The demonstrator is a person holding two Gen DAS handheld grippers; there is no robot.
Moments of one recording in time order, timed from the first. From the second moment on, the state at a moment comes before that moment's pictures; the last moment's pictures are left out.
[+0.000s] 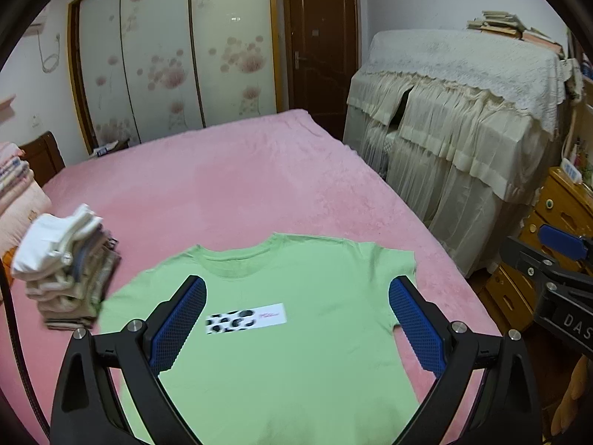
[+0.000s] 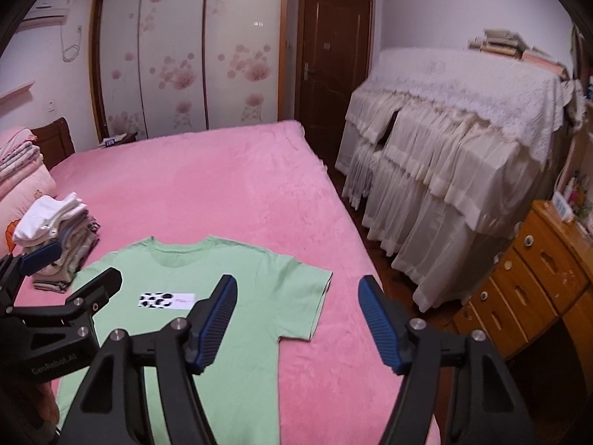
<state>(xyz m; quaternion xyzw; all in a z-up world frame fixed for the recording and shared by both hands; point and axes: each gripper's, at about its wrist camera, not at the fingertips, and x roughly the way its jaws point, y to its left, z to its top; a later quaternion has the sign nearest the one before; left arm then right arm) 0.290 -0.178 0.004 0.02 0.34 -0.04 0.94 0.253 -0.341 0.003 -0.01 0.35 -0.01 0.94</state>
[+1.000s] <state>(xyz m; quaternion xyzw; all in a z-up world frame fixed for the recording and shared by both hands) 0.415 -0.215 -0.180 -0.03 0.43 -0.01 0.90 0.410 -0.416 -0.239 0.15 0.54 0.00 0.83</state>
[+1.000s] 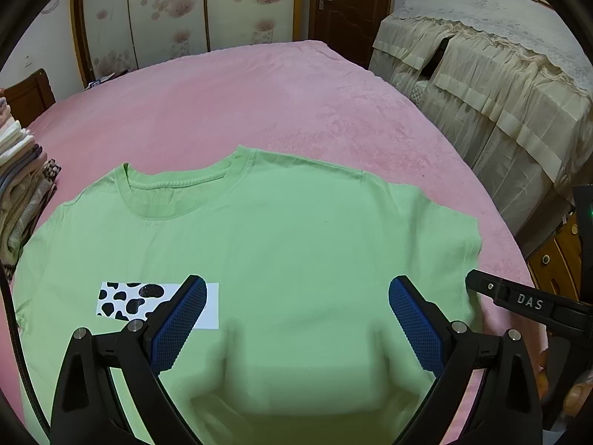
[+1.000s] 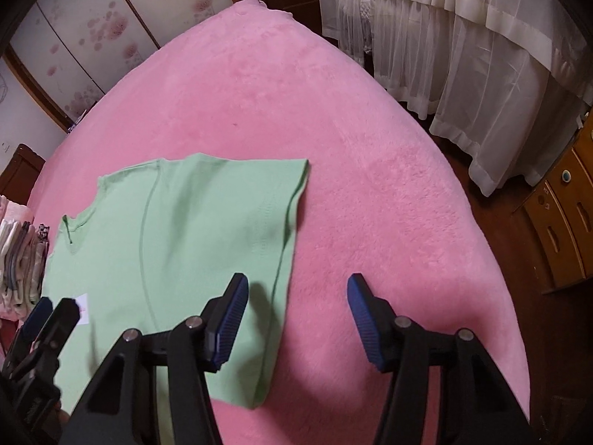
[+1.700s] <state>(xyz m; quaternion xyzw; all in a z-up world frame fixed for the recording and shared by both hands) 0.400 -0.176 -0.171 -0.06 0.44 0.01 0.90 0.408 -0.388 -0.197 0.14 0.46 0.05 0.87</state>
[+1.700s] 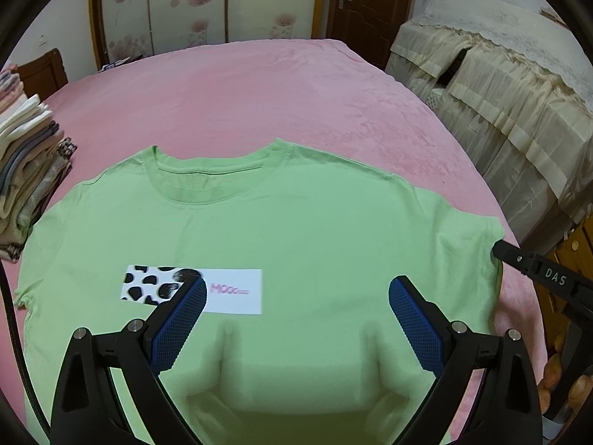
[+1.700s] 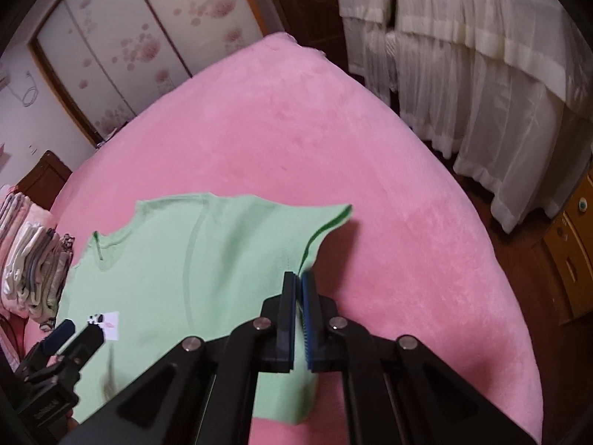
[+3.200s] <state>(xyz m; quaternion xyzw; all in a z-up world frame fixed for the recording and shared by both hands) 0.381 -0.169 -0.208 -0.13 0.53 -0.10 0.83 0.324 -0.322 -0.215 0.05 0.50 0.10 0.86</state>
